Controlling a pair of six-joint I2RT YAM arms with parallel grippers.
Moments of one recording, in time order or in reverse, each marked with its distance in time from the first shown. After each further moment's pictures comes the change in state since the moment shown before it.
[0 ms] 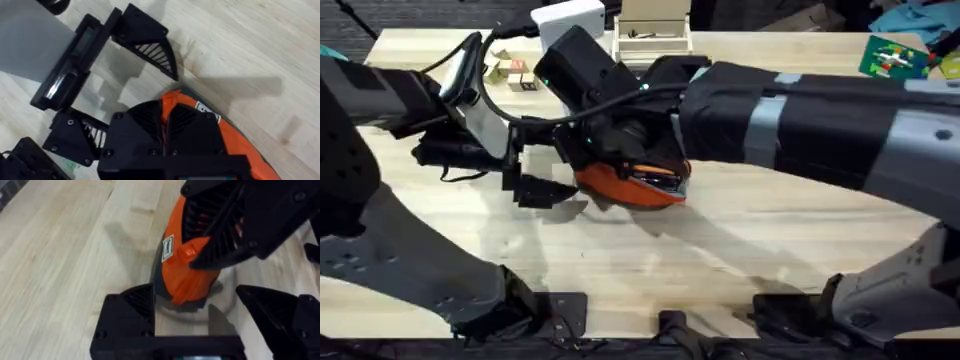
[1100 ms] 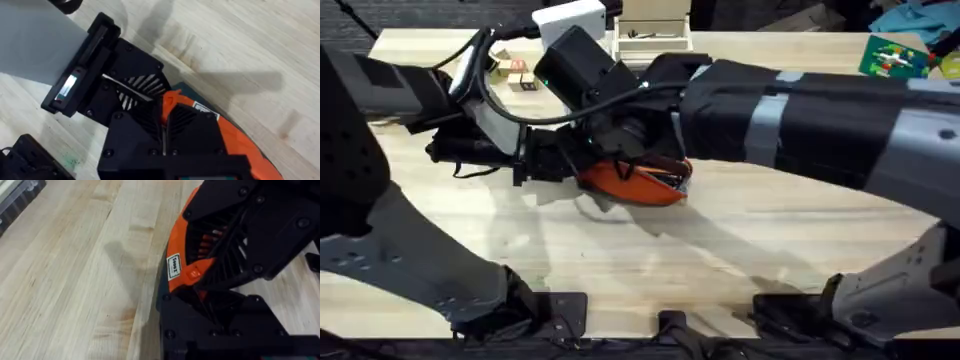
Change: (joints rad) left arm -0.066 0.001 -0.003 0.026 0.071 -0.014; right arm -0.003 0.000 0.008 -0.035 -0.001 0.003
